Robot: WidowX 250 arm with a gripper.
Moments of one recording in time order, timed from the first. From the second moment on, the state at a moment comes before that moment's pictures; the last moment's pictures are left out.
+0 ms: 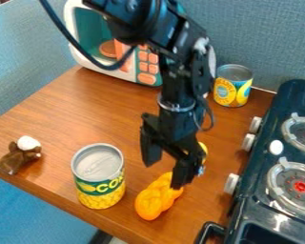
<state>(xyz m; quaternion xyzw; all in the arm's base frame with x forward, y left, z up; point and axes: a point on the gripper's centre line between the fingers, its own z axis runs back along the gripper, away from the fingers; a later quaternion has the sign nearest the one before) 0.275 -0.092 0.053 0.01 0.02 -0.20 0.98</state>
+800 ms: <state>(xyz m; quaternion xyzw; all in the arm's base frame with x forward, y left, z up) 0.262 -0.094 0.015 0.05 0.09 -0.17 0.98</state>
